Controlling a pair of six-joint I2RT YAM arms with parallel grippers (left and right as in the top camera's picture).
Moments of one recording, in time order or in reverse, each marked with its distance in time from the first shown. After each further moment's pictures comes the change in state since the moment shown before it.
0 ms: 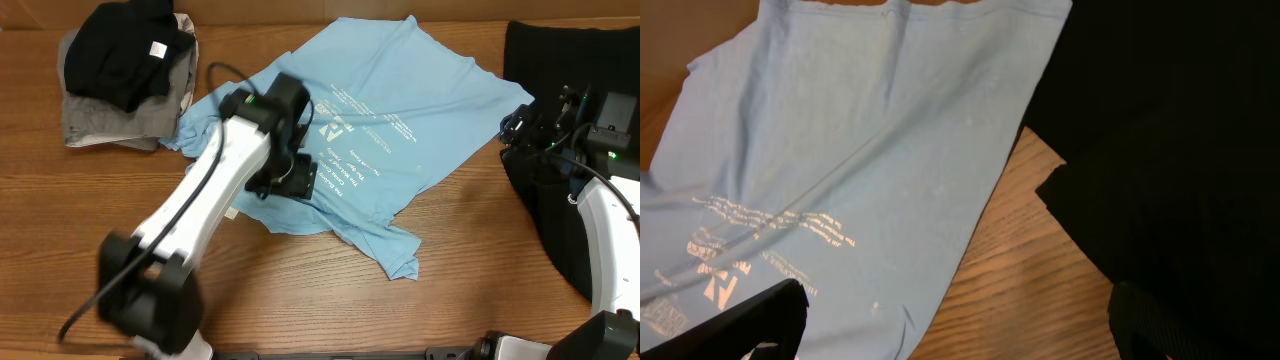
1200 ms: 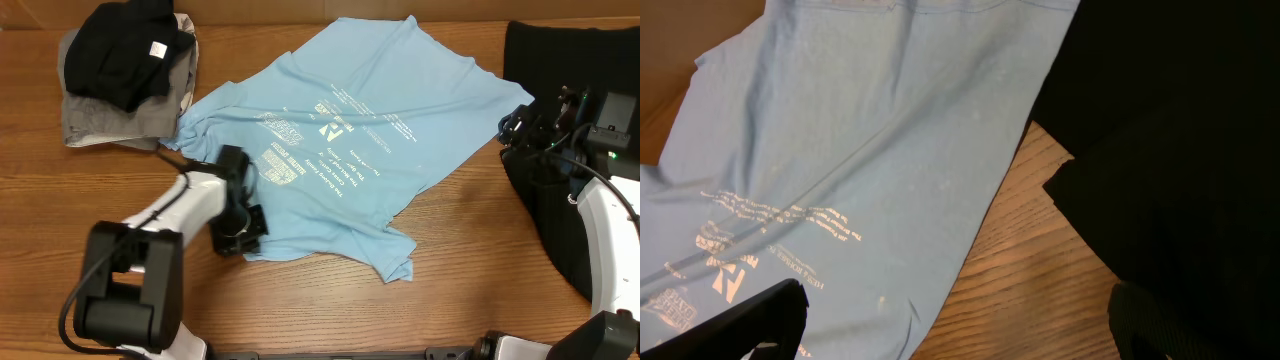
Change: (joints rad) left arm 0.257 0.000 -0.593 0.353 0.107 -0.204; right arm 0.000 0.000 0.000 -0.006 -0.018 0.000
